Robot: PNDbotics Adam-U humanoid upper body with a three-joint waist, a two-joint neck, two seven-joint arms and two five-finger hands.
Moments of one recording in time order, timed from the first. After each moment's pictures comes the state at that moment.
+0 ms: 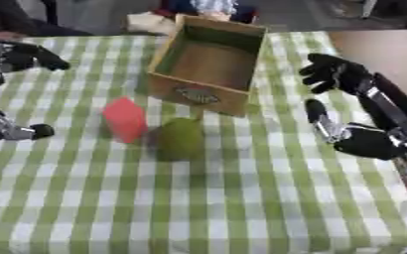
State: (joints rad) left arm -0.35 0.99 -0.12 -1.69 -0.44 -0.49 -0.35; right arm -0.33 -0.39 0.24 -1.87 0.30 -0.13 0.24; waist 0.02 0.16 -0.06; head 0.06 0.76
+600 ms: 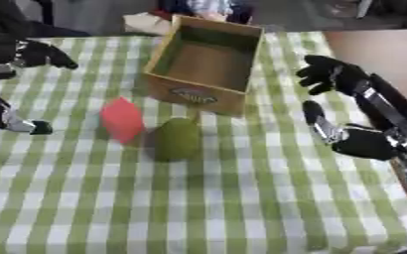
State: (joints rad) left arm -0.57 0.96 -0.26 -1.48 -0.51 -0.58 -0.48; right arm -0.33 -0.39 0.25 -1.87 0.30 -0.13 0.25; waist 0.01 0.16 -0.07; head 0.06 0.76
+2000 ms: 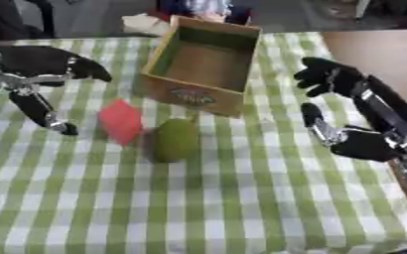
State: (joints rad) left arm -0.73 0.78 -0.36 -1.27 -0.77 -0.67 -0.44; right arm -0.33 -0.39 0.25 -1.87 0.30 -0.13 0.26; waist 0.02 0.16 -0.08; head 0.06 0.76
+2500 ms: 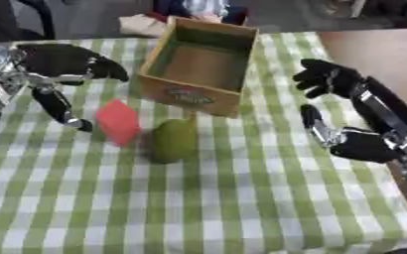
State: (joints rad) left arm -0.78 0.71 -0.37 -1.21 -0.87 -0.71 -0.40; right arm -0.33 -0.39 0.25 -1.87 0.30 -0.14 0.26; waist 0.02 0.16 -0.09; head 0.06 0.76
